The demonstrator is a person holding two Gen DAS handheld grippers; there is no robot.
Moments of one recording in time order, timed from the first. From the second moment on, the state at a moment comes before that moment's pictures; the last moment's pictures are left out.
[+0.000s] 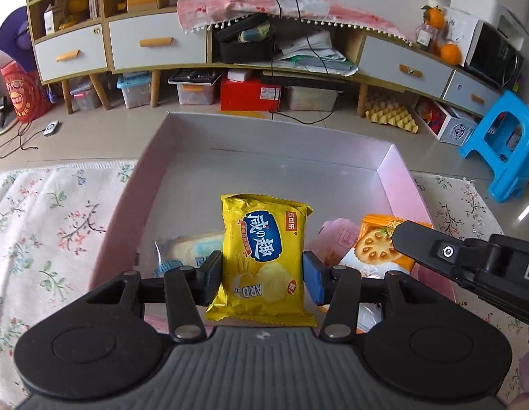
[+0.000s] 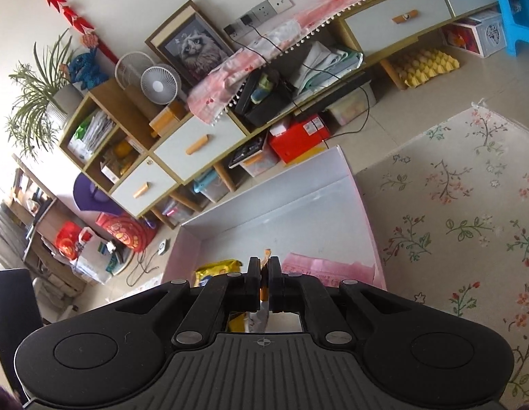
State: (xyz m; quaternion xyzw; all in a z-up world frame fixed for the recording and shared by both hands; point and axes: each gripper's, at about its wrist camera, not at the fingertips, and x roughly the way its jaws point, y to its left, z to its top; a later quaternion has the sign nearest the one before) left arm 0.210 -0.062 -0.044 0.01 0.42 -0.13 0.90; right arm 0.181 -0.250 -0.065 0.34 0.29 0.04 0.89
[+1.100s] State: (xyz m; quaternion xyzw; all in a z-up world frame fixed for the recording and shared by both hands) left arm 0.153 -0.046 -0.006 0.05 0.44 -0.11 0.89; right arm 0.114 -0.237 0.023 0.16 0.28 0.04 0.95
